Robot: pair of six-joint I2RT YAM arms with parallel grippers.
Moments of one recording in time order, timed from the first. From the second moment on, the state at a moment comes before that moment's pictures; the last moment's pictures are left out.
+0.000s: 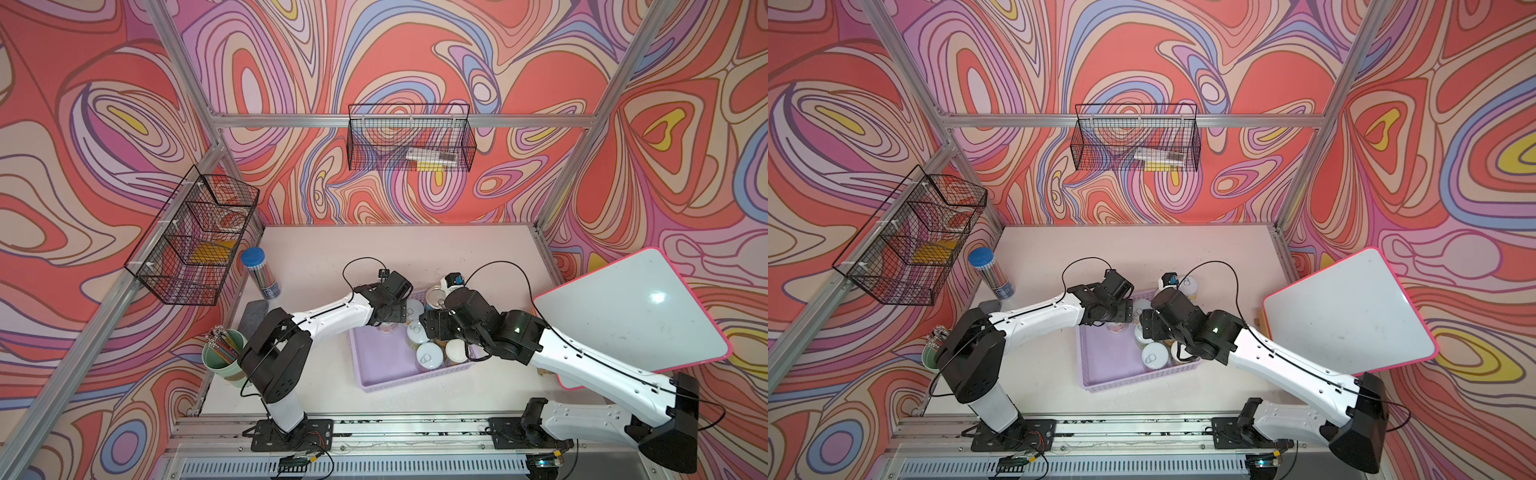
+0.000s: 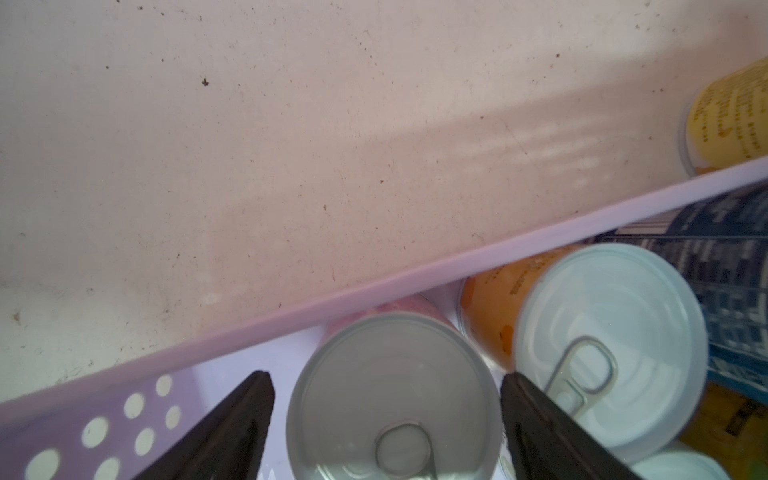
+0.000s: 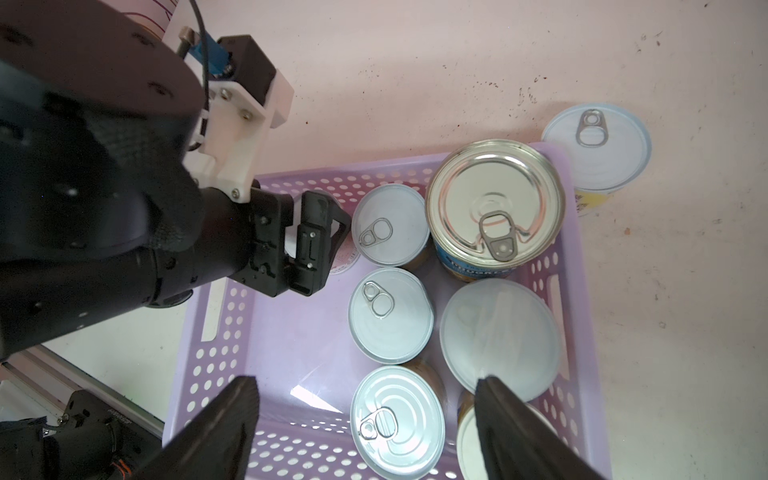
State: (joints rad) left arm -0.74 1.70 1.15 -0.57 -0.25 -0.64; right arm 0.92 1.16 1.04 -0.70 0.25 0.66
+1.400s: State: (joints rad) left arm -0.74 1.63 1.05 -0.48 -0.22 -0.66; right arm 0.88 1.19 1.11 -0.76 0.31 0.64
